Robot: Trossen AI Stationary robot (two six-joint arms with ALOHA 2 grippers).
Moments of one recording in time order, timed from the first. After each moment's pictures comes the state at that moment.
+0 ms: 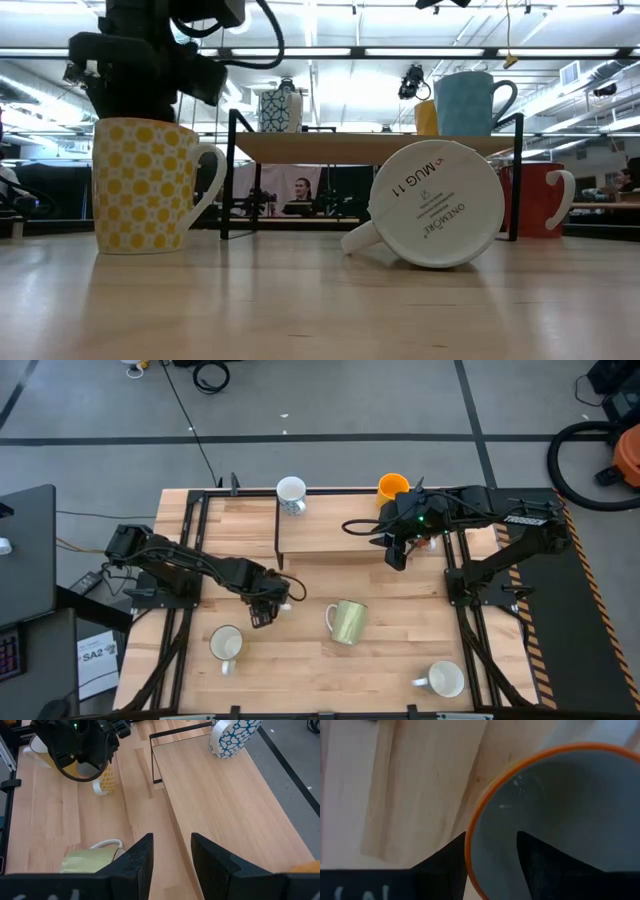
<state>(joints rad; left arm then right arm) -0.21 1.56 1.04 -0.94 -0.04 -0.55 0.00 1.29 1.57 -1.06 0.16 0.21</state>
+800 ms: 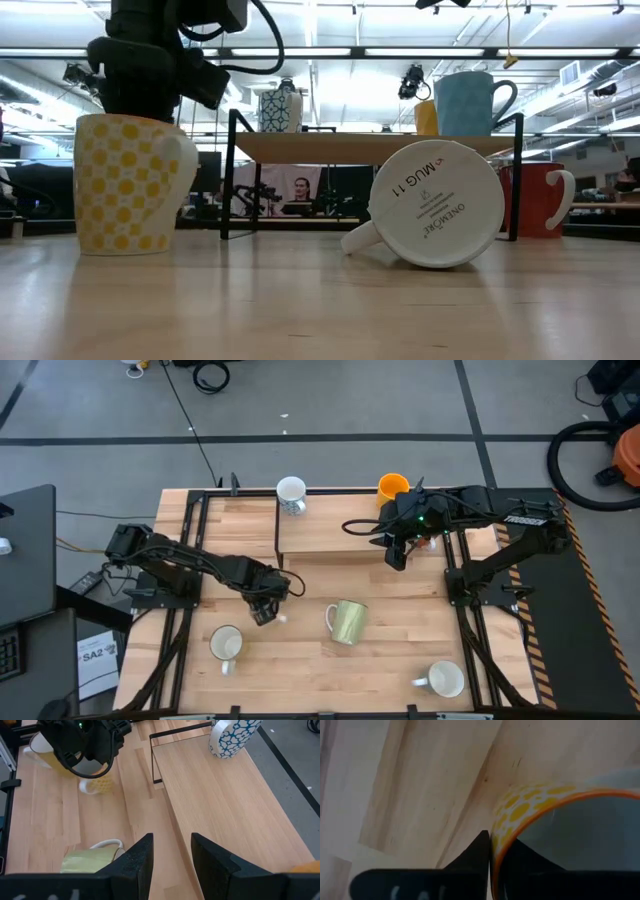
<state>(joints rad) -0.18 1.55 1.04 -0.95 -0.04 -0.60 0.00 1.29 1.57 -1.06 0.16 0.21</state>
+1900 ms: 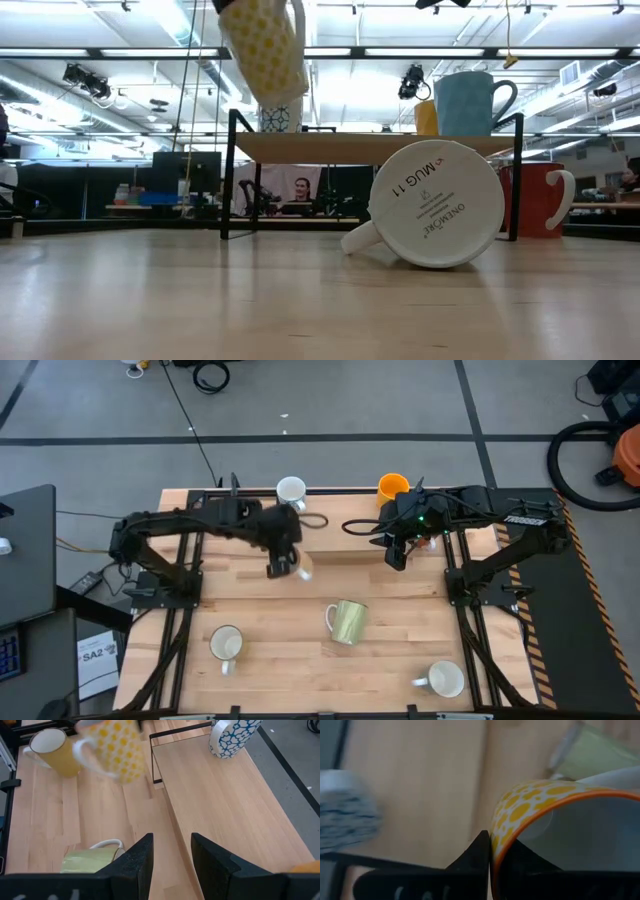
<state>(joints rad) 0.10 1.56 1.63 -1.12 -0.12 0.00 0.00 1.29 1.57 -1.06 0.16 0.21</state>
